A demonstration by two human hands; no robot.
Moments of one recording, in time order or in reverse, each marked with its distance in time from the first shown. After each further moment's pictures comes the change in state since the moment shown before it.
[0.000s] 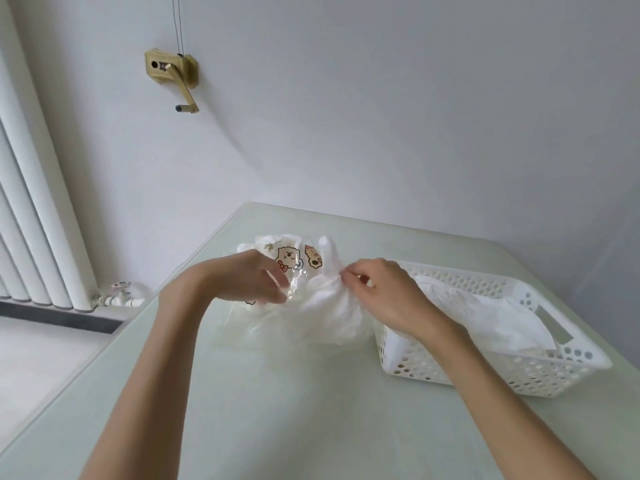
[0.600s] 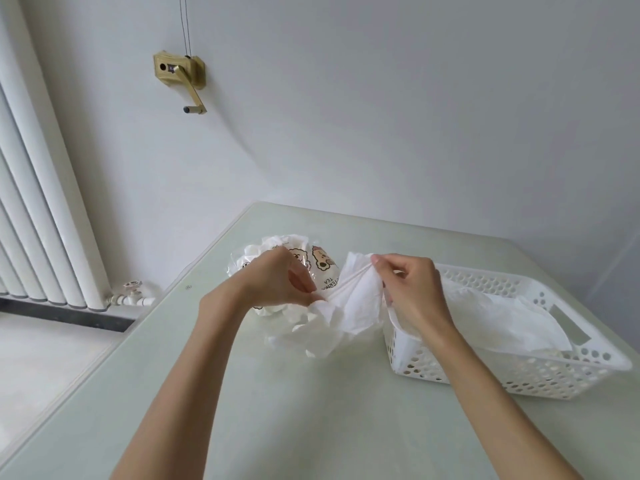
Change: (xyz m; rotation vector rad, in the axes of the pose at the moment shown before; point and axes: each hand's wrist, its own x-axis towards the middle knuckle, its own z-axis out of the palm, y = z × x) left_hand 0.021 0.006 0.026 -0.156 0.195 0.159; right_hand 0.001 0.018 0.007 0.423 0.426 0.177
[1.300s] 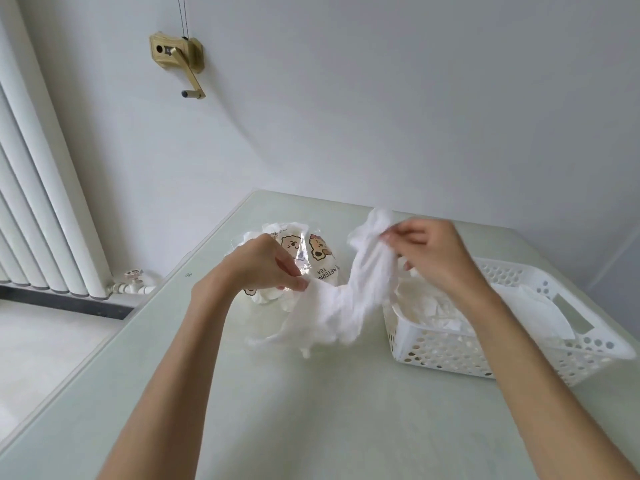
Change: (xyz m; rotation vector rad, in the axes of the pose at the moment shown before) left_hand 0.003 -0.014 -0.006 0.071 0.044 -0.138; right_hand 0.018 -0.019 -0.028 0.022 -0.152 -0.014
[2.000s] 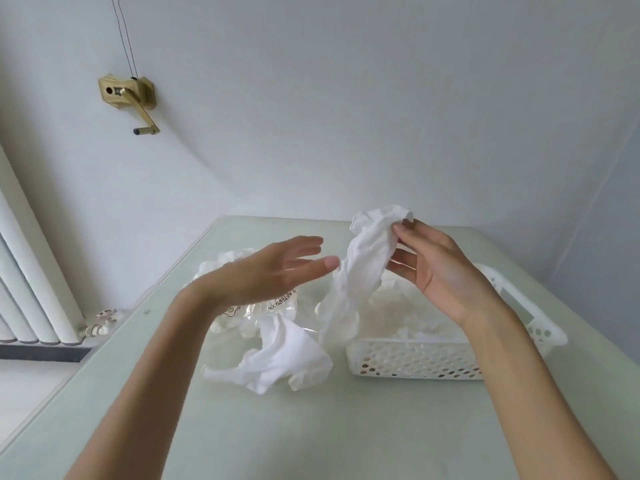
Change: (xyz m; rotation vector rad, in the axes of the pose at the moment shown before) left_hand -0.019 0.089 0.005 -0.218 -0.203 0.253; right_hand -0.015 0.010 -0.065 0.786 -0.173 0.116
